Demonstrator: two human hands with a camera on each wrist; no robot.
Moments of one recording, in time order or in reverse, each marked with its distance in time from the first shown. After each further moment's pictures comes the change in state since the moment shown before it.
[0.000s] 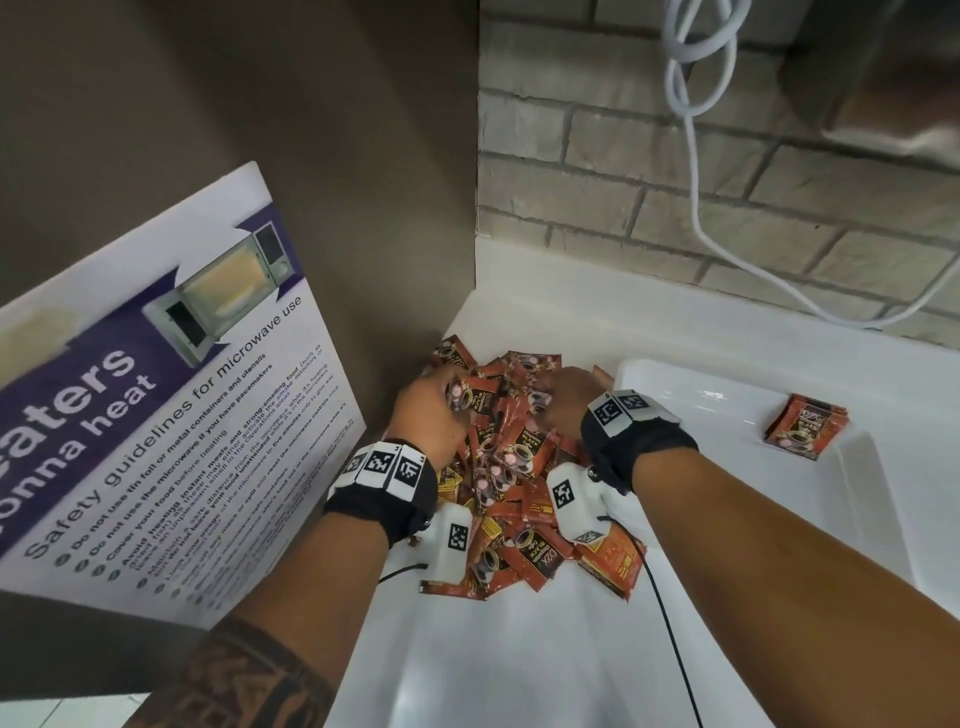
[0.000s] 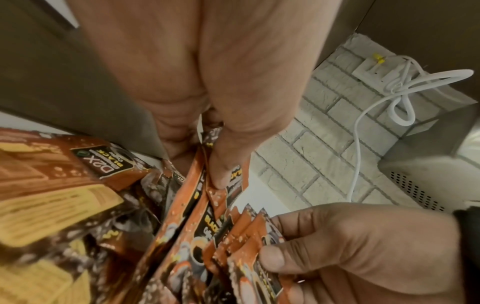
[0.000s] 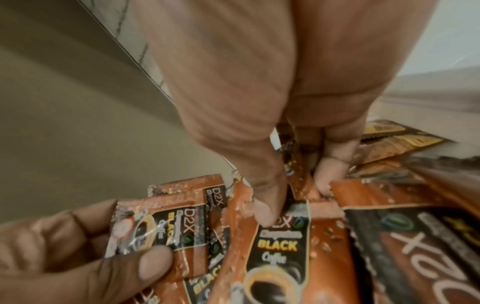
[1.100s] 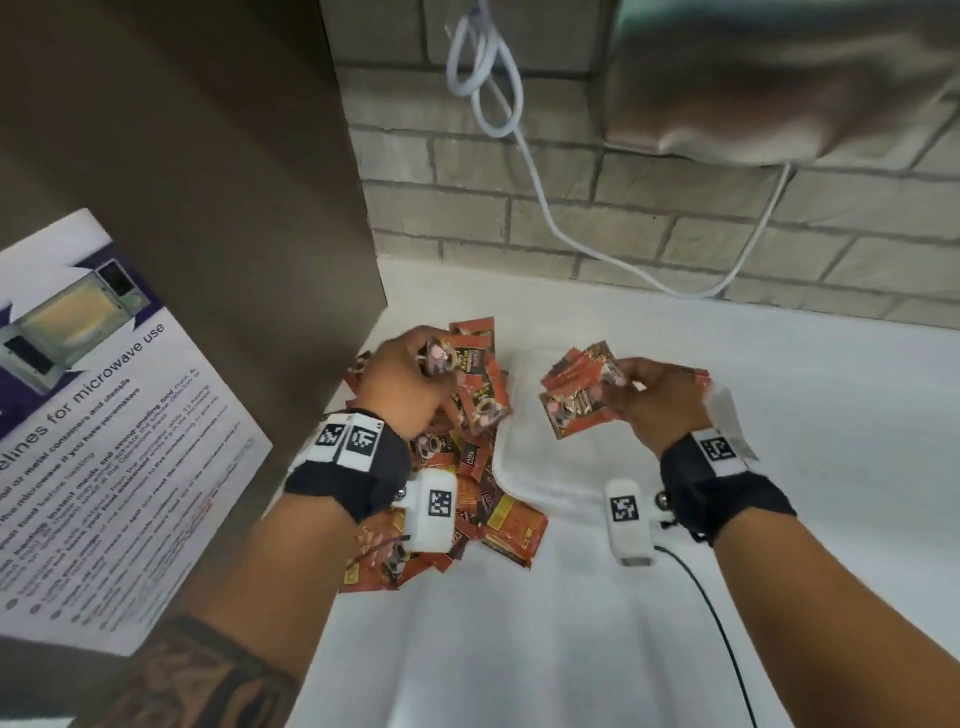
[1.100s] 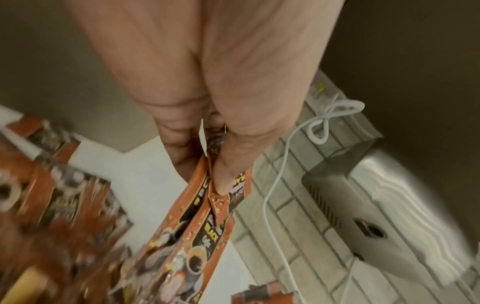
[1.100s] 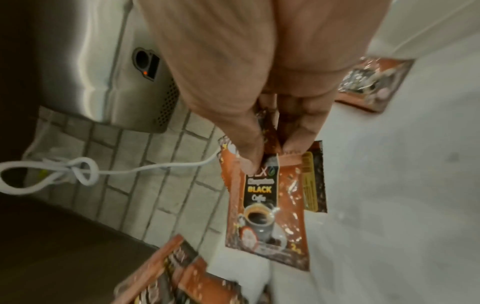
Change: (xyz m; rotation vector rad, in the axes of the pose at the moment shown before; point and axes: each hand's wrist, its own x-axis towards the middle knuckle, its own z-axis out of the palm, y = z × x) left_hand -0.015 0.106 0.021 -0.164 -0.008 0.146; right_hand -0.104 0.163 -0.031 0.868 0.591 0.072
